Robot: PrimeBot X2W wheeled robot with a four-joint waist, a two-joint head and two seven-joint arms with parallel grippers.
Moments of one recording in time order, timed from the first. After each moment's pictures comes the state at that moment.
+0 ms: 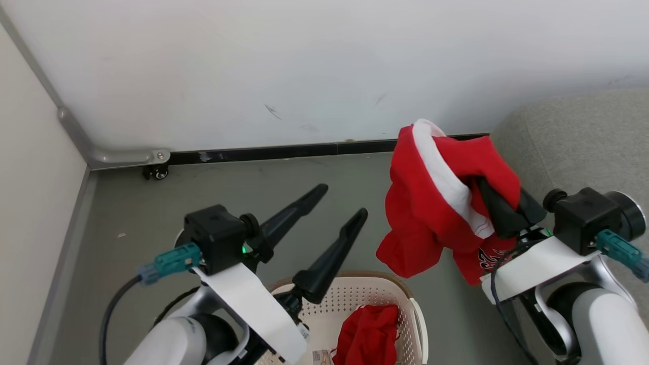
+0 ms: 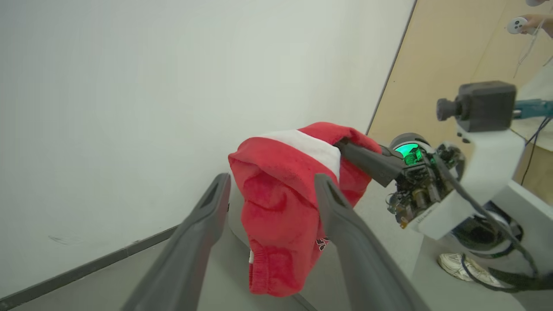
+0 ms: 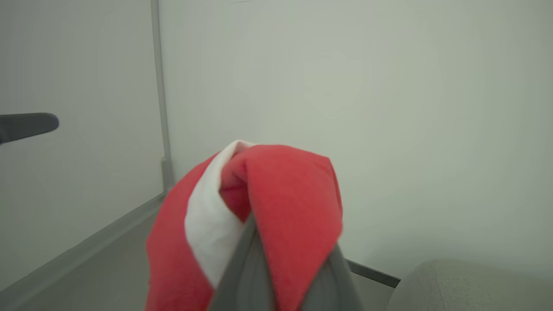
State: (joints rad) left arm -0.33 0.25 -0.53 -0.20 -0.65 -0.12 0.18; right arm -0.19 -0.13 0.13 -0.15 0.09 0.13 0.20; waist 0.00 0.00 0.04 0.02
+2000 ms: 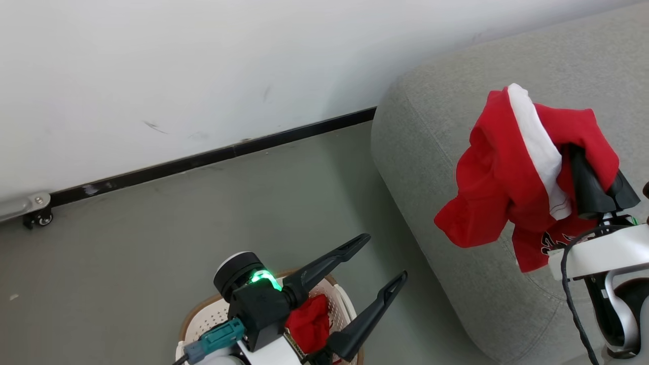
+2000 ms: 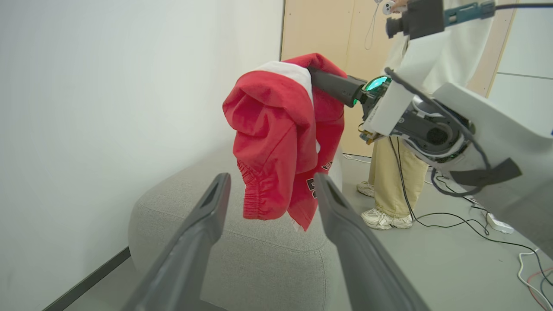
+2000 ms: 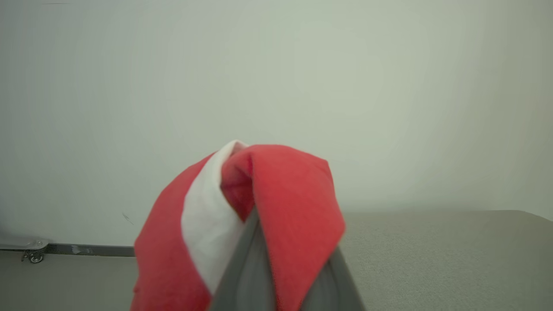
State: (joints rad) left arm -0.36 0.34 -0.82 -0.12 -0.54 -0.12 -0.16; right arm -0.16 -0.09 -0.12 -0.24 0.03 0.13 0.20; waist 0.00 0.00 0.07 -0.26
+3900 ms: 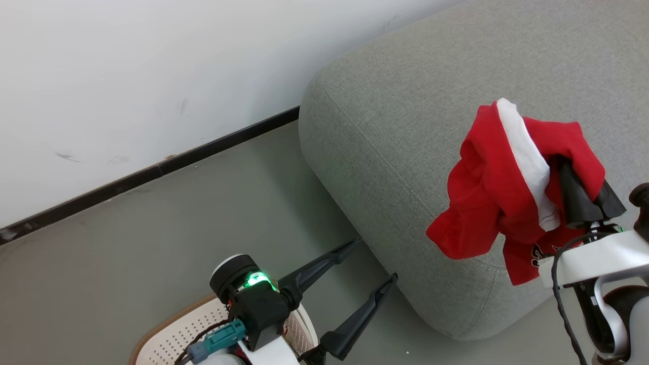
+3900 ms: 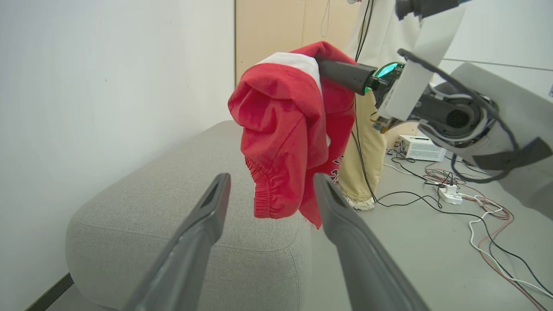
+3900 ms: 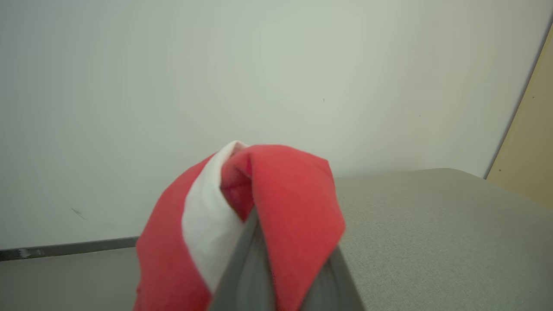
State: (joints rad) left arm -0.37 0.36 -0.85 -0.05 -0.52 -0.12 -0.21; right arm -0.14 -0.07 -0.11 -0.23 0.04 0.13 0.22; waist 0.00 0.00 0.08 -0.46
